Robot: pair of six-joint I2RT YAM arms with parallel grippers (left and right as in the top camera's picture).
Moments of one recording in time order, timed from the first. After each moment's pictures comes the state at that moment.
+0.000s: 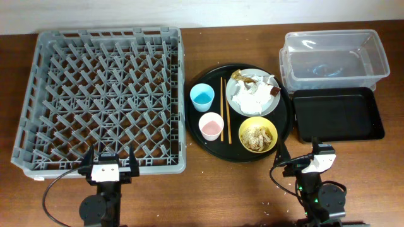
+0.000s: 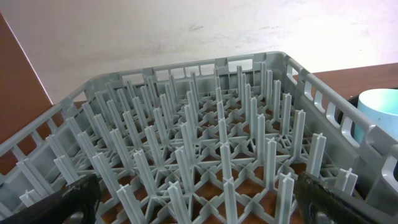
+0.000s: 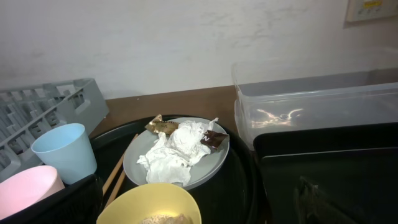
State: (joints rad) left arm 0.10 0.01 0.01 -0.08 0.05 0.14; right arm 0.09 0.01 0.01 -0.07 0.03 0.15
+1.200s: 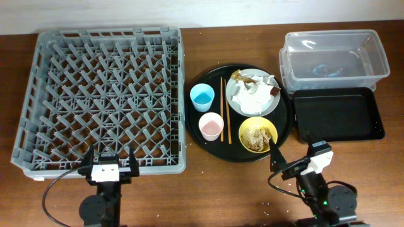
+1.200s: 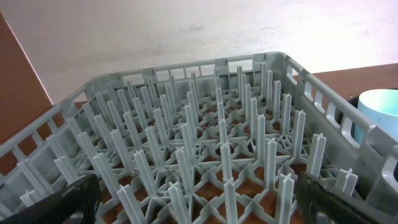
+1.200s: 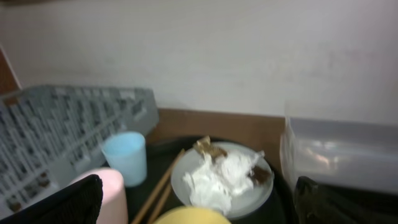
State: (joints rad) left arm 0.10 0.01 0.01 -0.08 0.05 0.14; right arm 0.09 0.11 0.18 -0.08 -0.21 0.05
